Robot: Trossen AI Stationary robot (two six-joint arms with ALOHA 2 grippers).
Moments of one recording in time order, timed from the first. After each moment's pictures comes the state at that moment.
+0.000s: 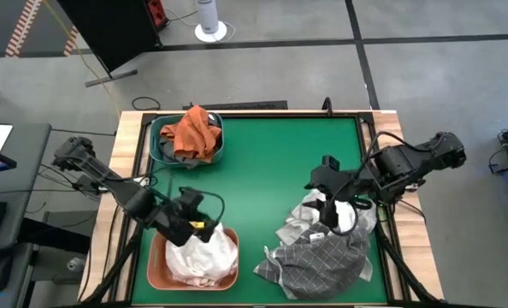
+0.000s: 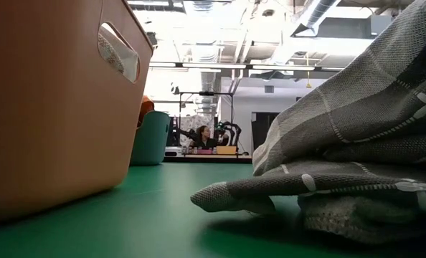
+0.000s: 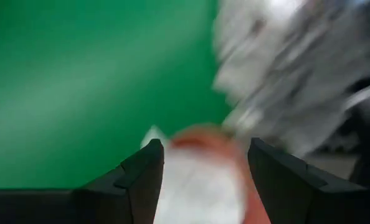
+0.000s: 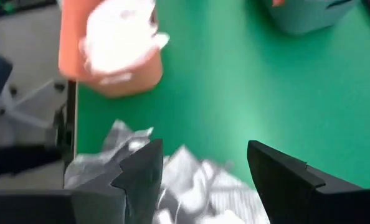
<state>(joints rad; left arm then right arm) -0.58 1.33 1.25 -0.83 -0.52 -1.46 0.40 1.35 1.60 -1.11 0.27 0.50</state>
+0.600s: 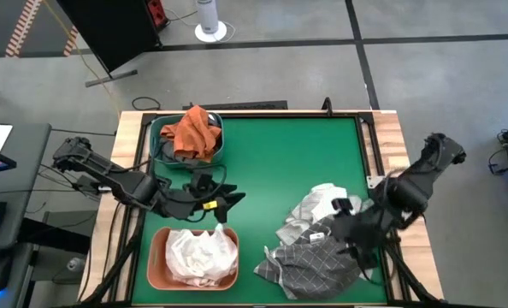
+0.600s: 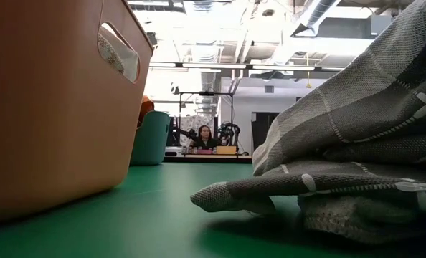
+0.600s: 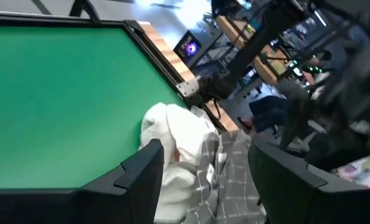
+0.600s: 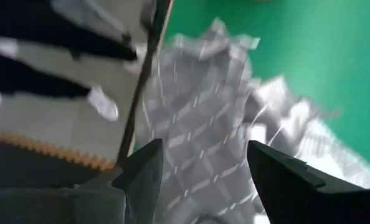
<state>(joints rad) -0.44 1.32 1.25 -0.28 -0.76 -1.01 0.72 1.35 1.48 -1.14 0.08 0.49</state>
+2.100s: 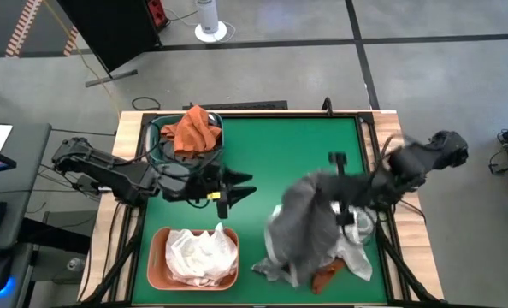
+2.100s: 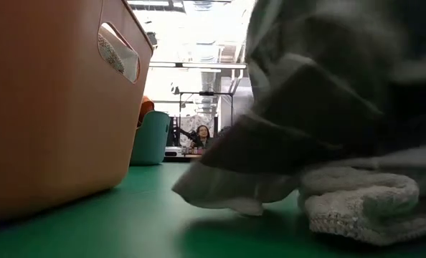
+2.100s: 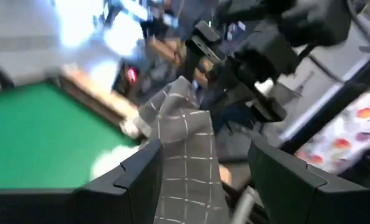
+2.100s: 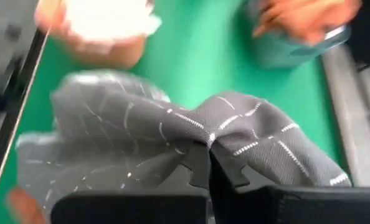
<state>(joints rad) -0.31 1.32 1.25 0.07 -0.50 -0.59 0.46 1.35 1.70 -1.27 0.41 0.21</state>
